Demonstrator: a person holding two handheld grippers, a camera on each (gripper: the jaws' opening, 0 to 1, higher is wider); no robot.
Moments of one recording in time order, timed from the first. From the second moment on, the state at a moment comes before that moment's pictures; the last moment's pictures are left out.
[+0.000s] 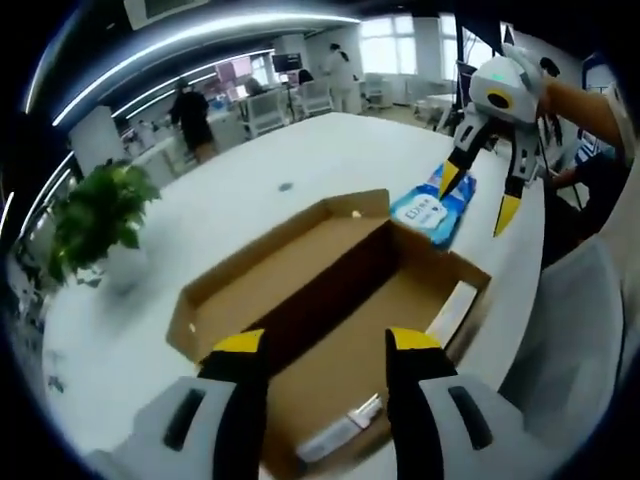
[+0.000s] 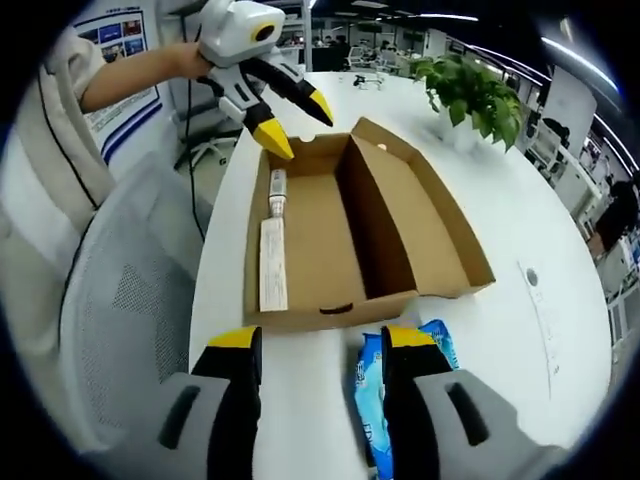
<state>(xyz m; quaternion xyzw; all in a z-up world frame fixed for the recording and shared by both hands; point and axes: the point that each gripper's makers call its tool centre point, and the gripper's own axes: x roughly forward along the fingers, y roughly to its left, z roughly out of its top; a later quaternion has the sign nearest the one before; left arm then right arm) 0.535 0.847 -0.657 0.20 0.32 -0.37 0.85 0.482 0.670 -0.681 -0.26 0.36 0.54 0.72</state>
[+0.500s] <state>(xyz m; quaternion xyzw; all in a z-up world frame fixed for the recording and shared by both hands) 0.525 0.901 -0.664 0.18 0.34 -0.31 0.87 0.481 0.706 -0.702 -0.28 0.36 0.58 0.67</state>
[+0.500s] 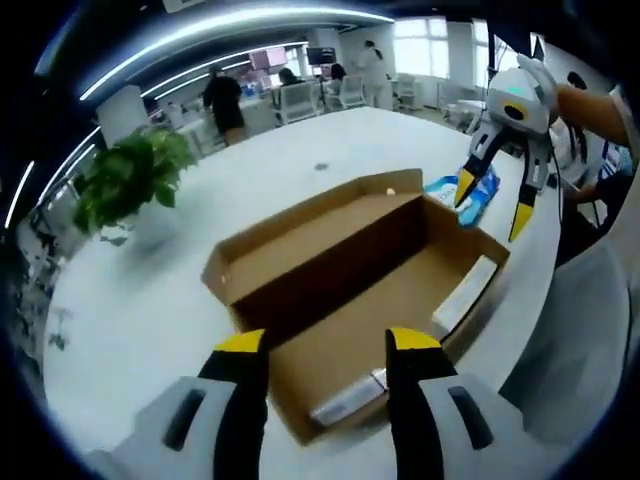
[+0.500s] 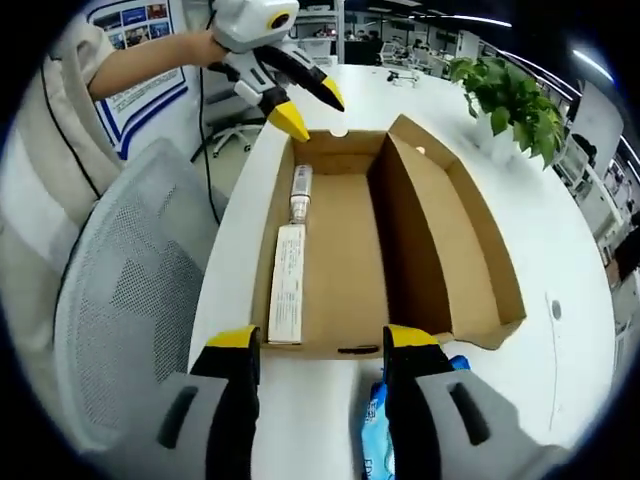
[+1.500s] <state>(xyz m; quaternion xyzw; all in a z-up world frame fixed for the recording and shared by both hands) 0.517 0.953 -0.708 0.09 0.40 -0.21 0.89 0.477 0.749 -0.739 -0.27 0.37 0.65 0.60</state>
